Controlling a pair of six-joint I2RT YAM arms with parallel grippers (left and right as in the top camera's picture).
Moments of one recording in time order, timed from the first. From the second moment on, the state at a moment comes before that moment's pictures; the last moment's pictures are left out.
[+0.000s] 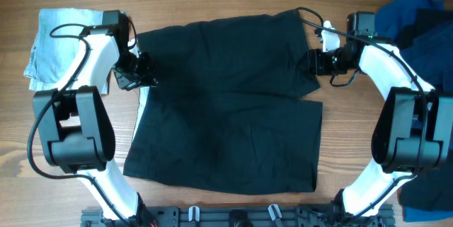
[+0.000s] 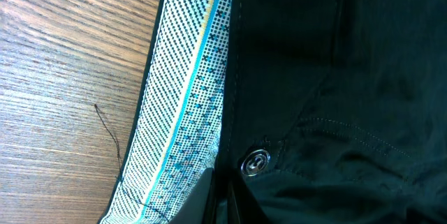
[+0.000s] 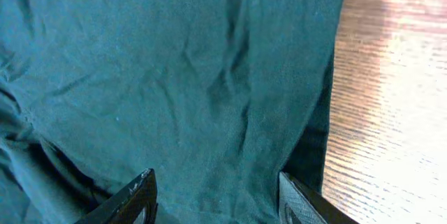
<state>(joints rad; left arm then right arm) 0.06 1.99 1.43 -1.00 0.20 -0.35 -0.08 1.94 1.26 -0.64 -0.52 -0.15</state>
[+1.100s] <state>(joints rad) 0.06 1.99 1.43 -1.01 0.19 -0.35 -0.07 1.93 1.13 -0.48 -0.44 -0.18</state>
